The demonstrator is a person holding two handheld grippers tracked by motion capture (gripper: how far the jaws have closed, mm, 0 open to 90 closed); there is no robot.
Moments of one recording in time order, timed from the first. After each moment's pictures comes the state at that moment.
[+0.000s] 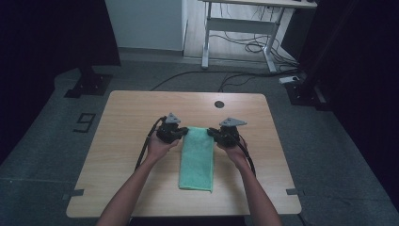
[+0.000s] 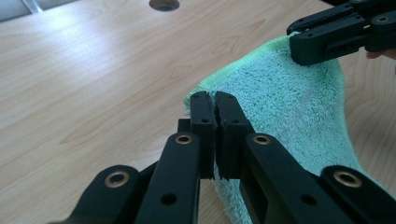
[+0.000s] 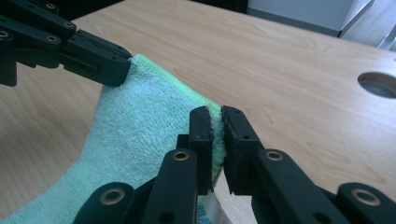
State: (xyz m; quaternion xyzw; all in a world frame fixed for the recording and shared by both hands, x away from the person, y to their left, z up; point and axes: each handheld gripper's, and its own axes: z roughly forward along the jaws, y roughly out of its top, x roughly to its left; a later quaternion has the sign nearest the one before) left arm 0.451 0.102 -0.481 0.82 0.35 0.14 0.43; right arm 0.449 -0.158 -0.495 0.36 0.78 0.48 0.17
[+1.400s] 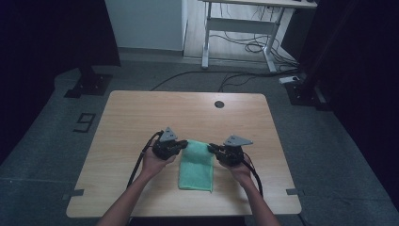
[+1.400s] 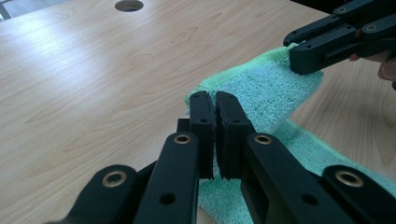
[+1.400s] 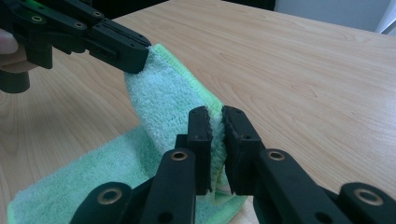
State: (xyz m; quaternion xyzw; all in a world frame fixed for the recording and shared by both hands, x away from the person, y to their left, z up) left arm 0.393 0.109 -0.490 0.82 0.31 0.14 0.45; right arm 0.385 -0.169 -0.510 0.32 0.78 0.52 0.16
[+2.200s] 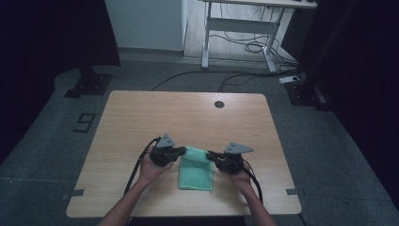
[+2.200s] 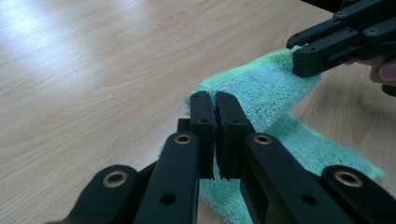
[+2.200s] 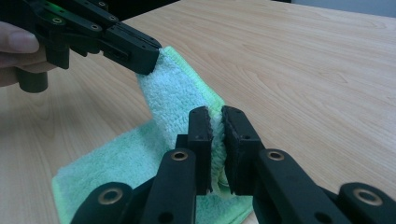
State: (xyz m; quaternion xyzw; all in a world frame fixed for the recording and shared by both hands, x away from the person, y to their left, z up) left arm 0.373 0.116 -0.499 0.82 0.31 0.12 0.46; right arm 0.363 -0.169 -0.520 0.31 0.78 0.53 0.13
